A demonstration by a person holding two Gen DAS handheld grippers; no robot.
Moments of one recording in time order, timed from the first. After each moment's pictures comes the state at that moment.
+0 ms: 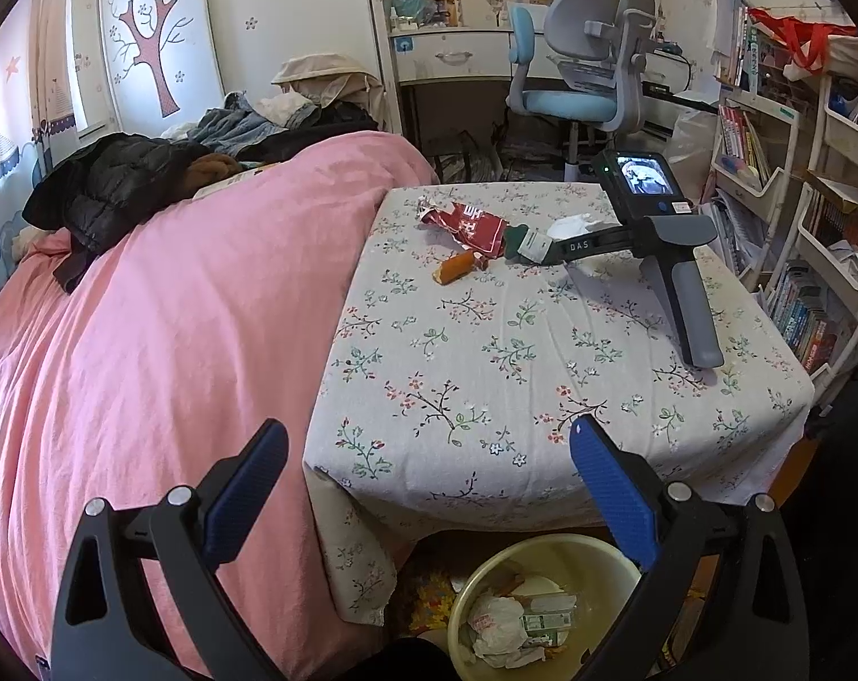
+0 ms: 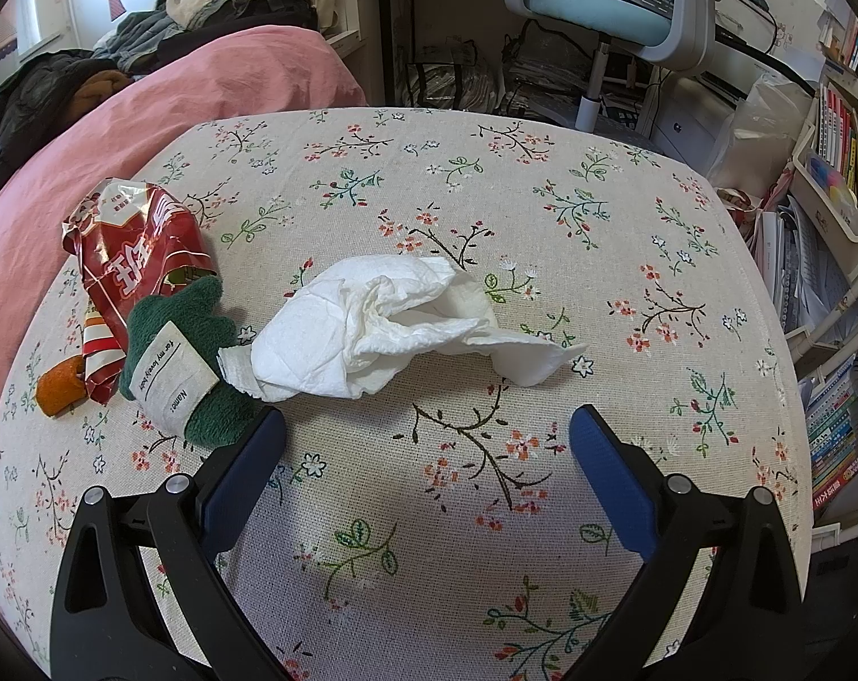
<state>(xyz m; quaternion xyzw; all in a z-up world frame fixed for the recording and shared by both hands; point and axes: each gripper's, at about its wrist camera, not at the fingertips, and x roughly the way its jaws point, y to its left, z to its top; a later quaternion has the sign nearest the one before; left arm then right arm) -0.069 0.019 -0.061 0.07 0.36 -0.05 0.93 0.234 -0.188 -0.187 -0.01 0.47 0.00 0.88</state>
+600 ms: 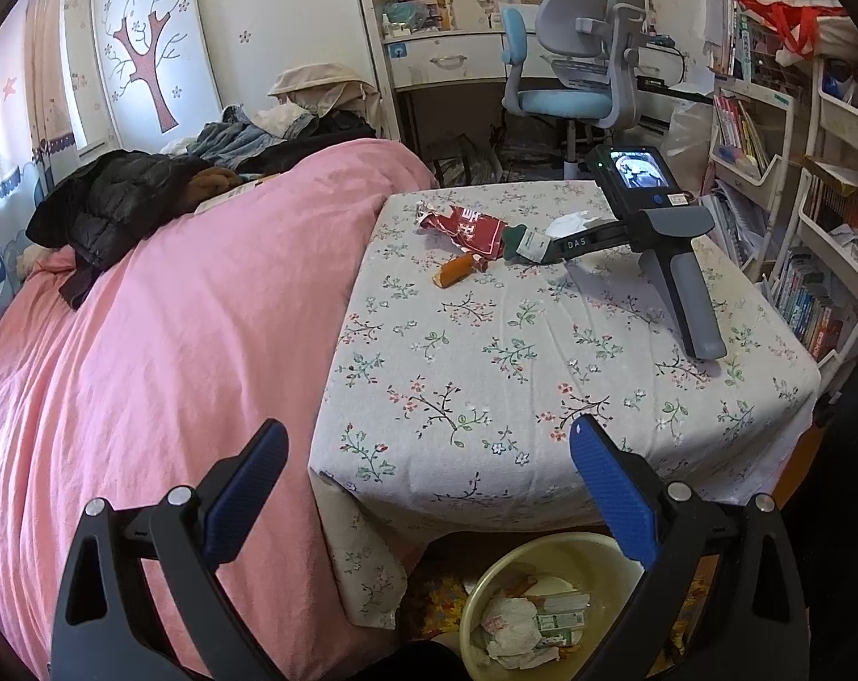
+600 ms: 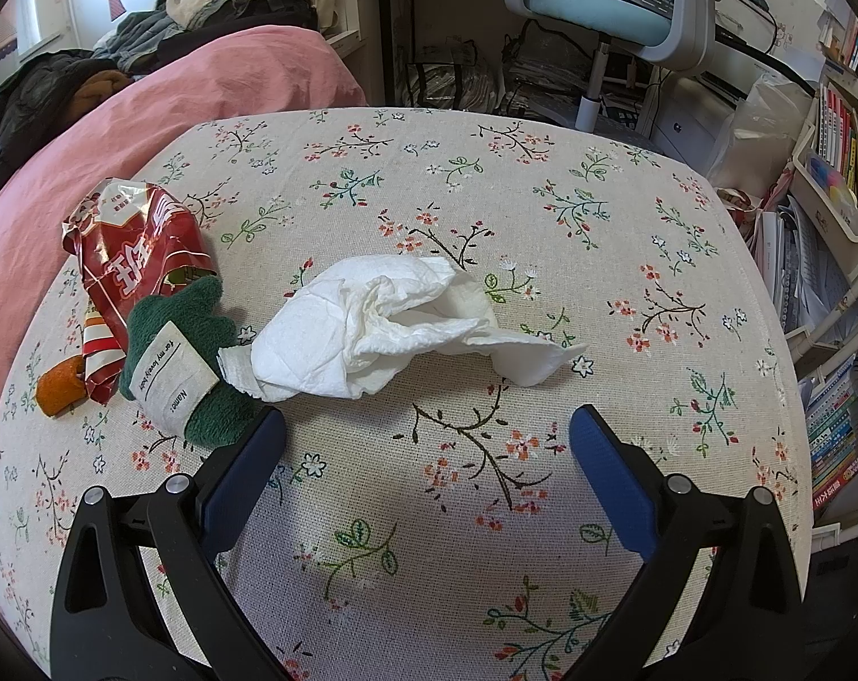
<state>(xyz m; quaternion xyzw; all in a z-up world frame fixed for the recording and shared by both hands) -0.072 0.013 -0.061 0.10 0.35 -0.04 0.93 0.234 -0.188 -0.187 -0.01 0.47 0.00 0.88</state>
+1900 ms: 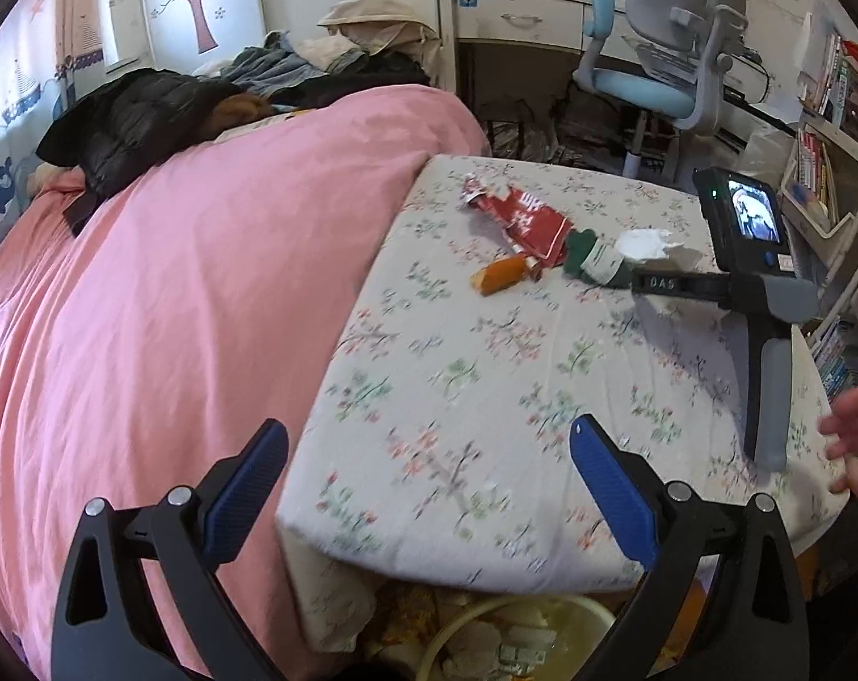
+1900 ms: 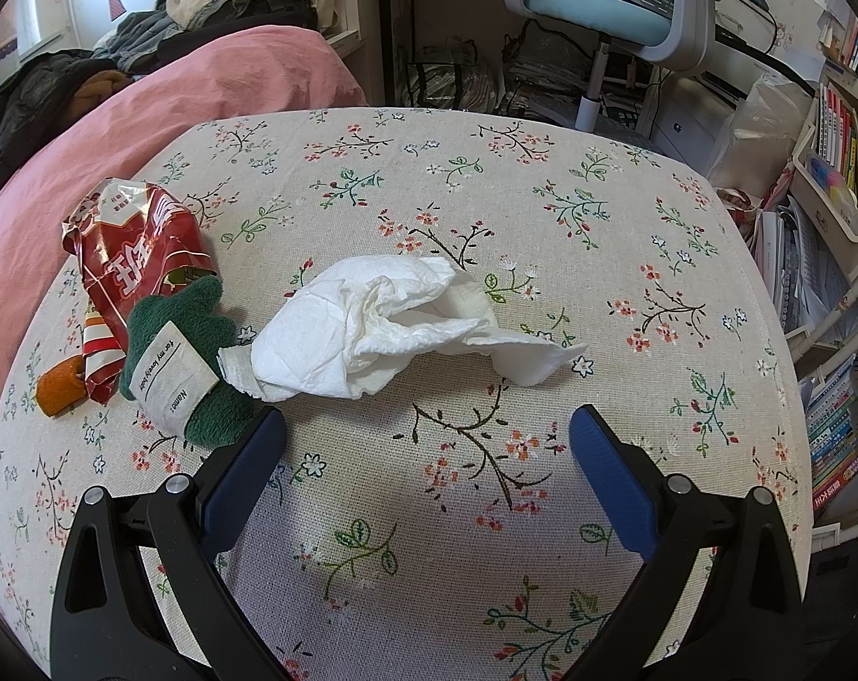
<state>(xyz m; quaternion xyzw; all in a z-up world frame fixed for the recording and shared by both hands) 0.019 0.014 -0.077 0.02 0.41 0.01 0.91 0.234 -0.188 -0.187 -0.01 0.47 0.00 0.88</state>
